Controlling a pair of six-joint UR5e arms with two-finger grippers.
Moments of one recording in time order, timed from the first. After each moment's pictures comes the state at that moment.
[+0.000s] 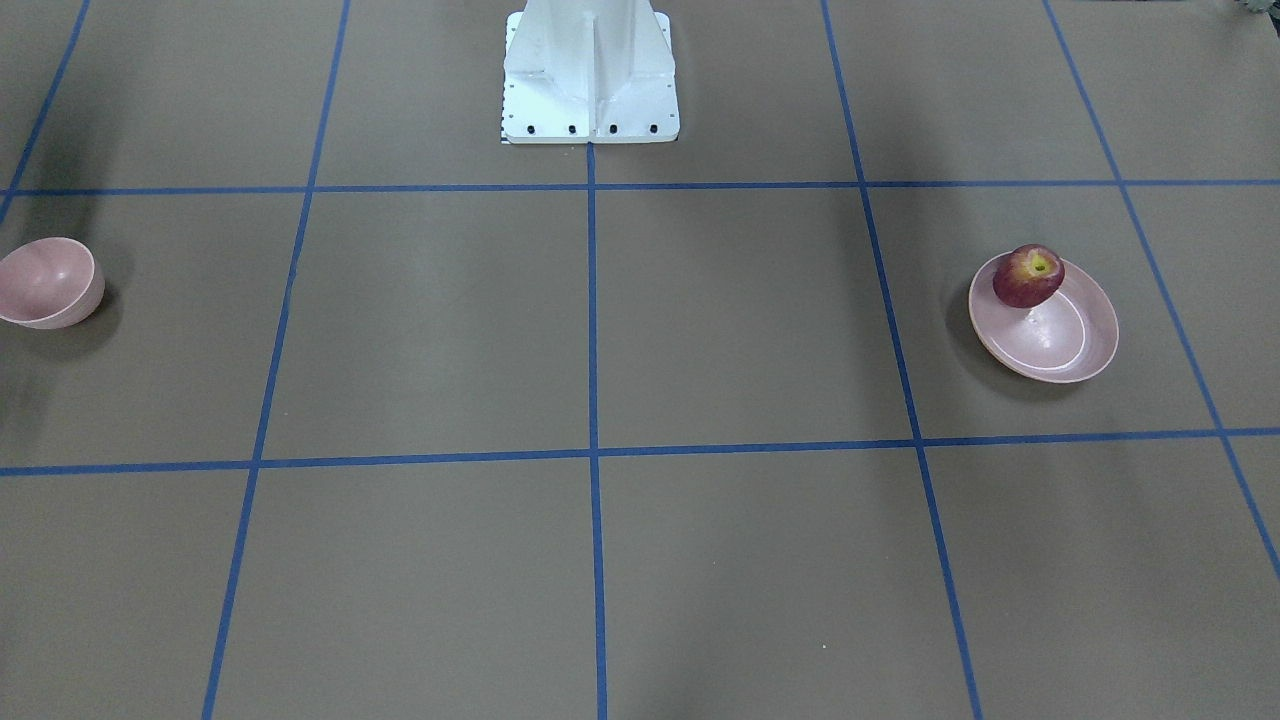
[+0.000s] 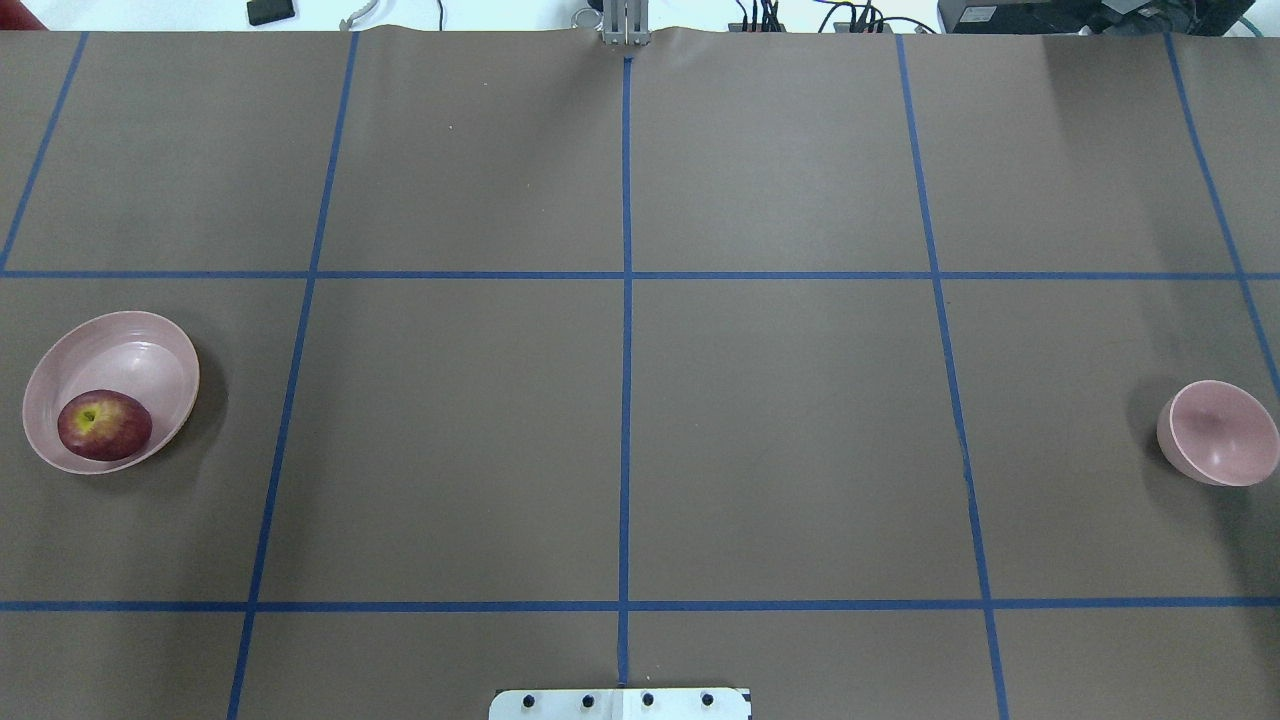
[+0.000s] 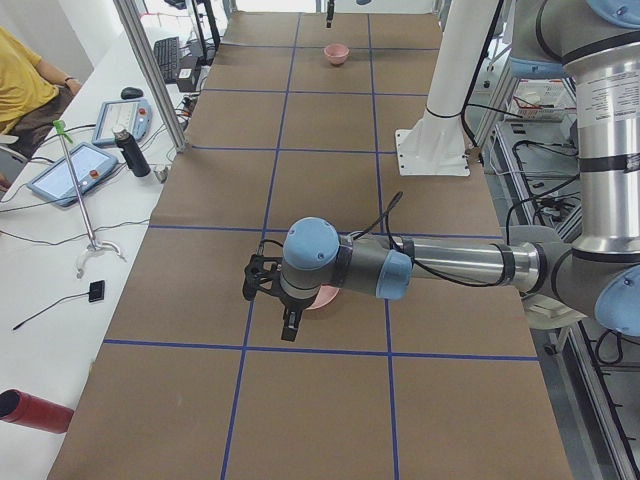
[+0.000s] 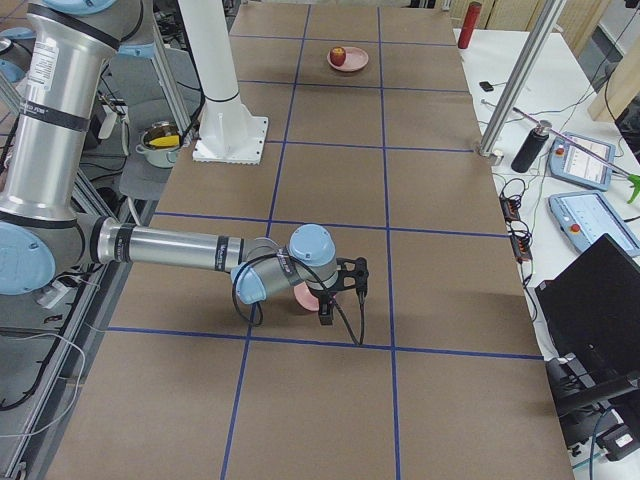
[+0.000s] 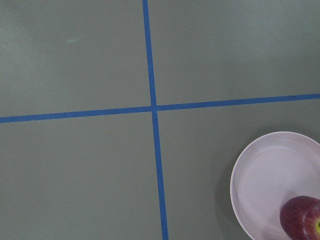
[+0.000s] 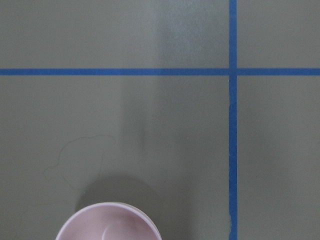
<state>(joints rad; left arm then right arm) -1.63 -1.40 -1.81 -1.74 -2.43 -0.04 1.34 -1.86 1.73 -1.00 2.36 0.45</state>
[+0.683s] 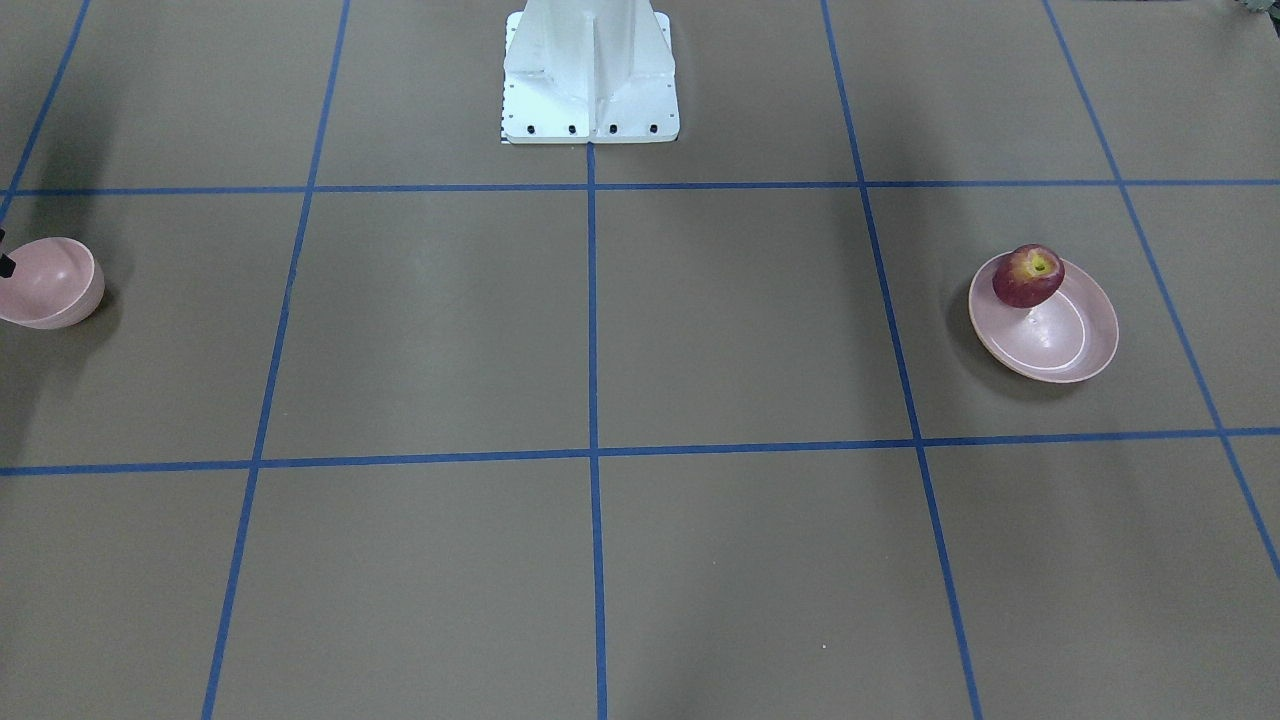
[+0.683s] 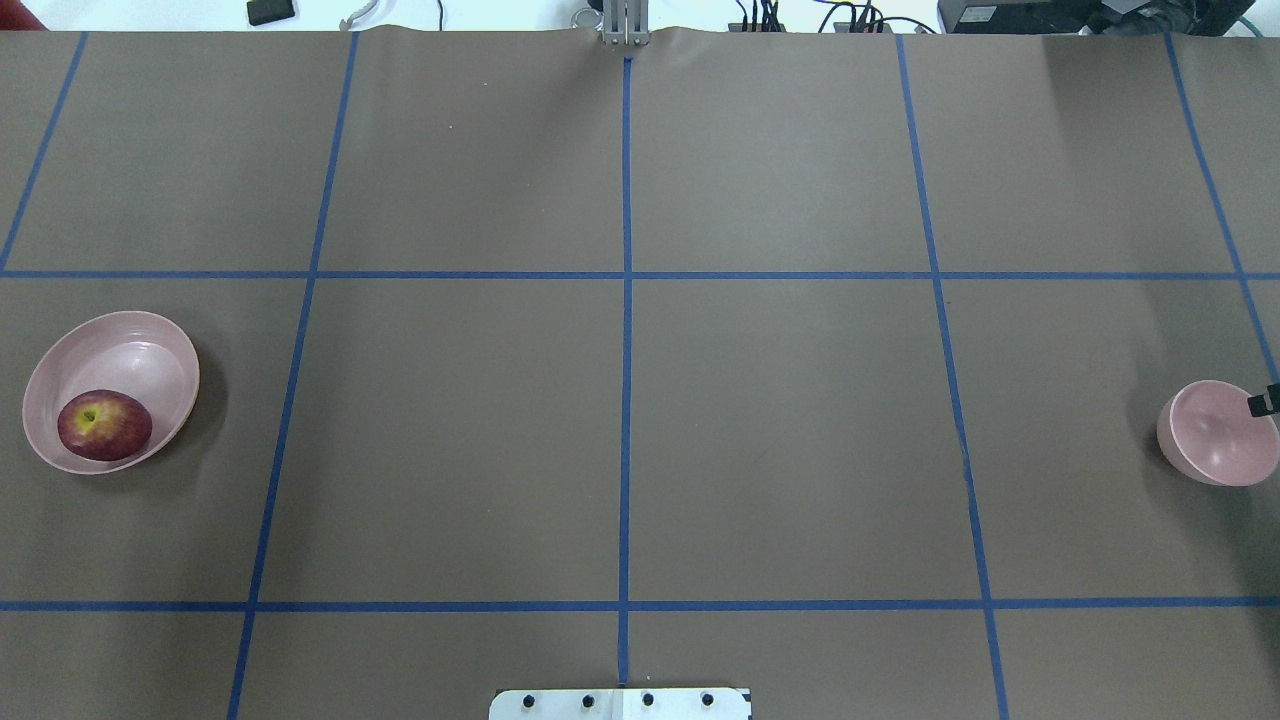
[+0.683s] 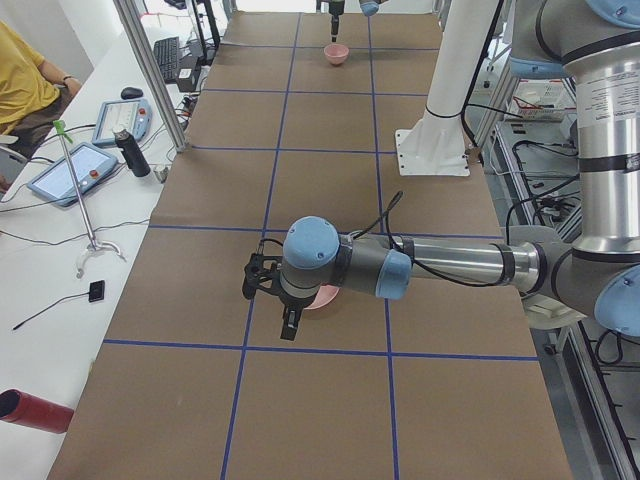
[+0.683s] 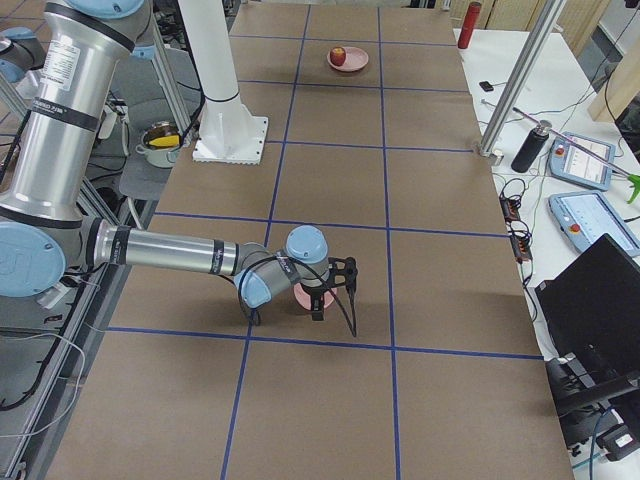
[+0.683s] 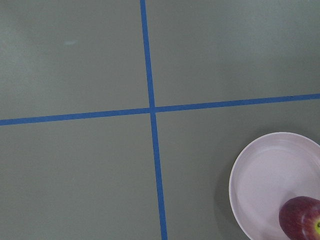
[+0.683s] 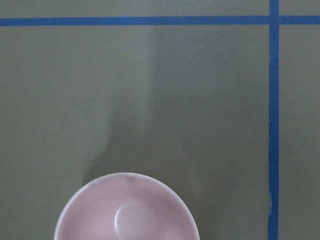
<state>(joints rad) -1.63 -1.40 -1.81 -1.74 -2.43 -0.04 1.16 -1.88 1.66 -0.82 2.28 0.59</state>
